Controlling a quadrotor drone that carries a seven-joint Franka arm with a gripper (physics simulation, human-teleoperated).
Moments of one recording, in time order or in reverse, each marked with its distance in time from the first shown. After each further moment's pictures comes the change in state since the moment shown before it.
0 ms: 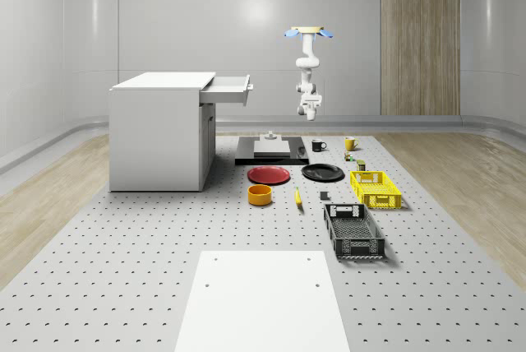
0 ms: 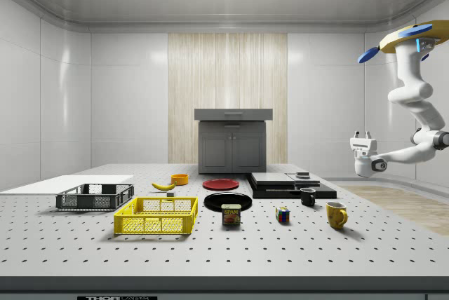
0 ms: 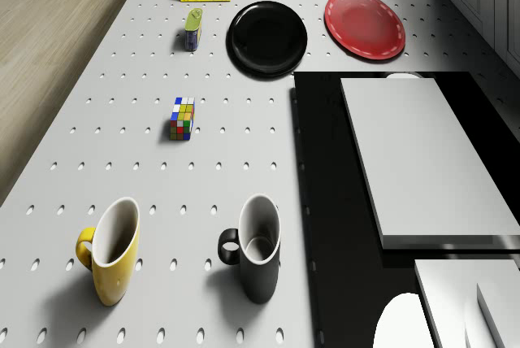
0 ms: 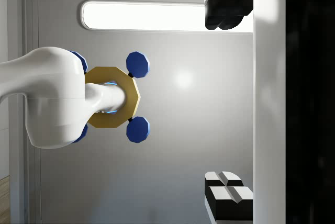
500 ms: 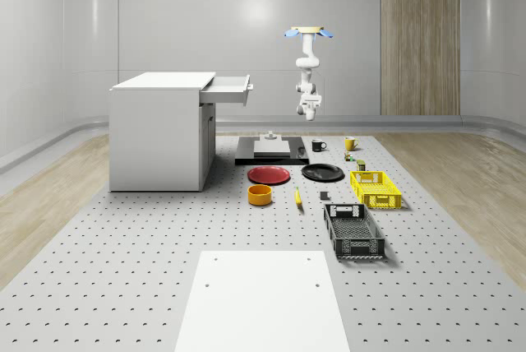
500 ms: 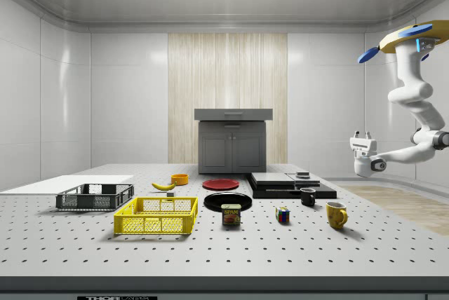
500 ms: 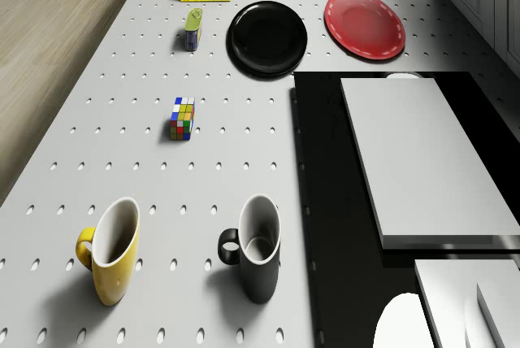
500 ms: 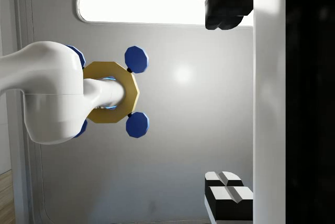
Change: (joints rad) arm -0.008 -0.006 0.027 -0.006 -0.037 0.008 0.005
